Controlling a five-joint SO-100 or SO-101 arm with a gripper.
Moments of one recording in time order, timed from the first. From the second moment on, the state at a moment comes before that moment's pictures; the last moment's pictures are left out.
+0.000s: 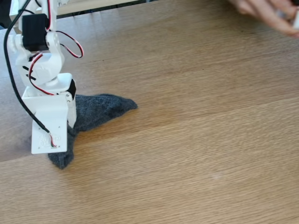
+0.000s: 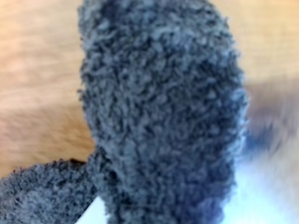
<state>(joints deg) 14.2 34.5 58.0 72.2 4.4</state>
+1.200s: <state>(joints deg) 55.3 80.7 114.3 59.2 -25.4</state>
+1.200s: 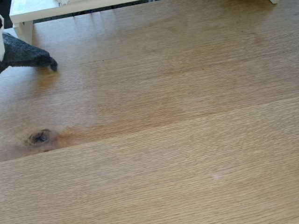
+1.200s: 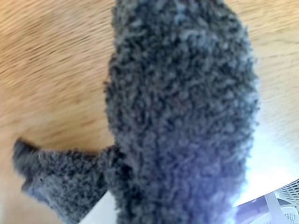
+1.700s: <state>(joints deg) 50.9 79.8 128.1 18.2 -18.0</state>
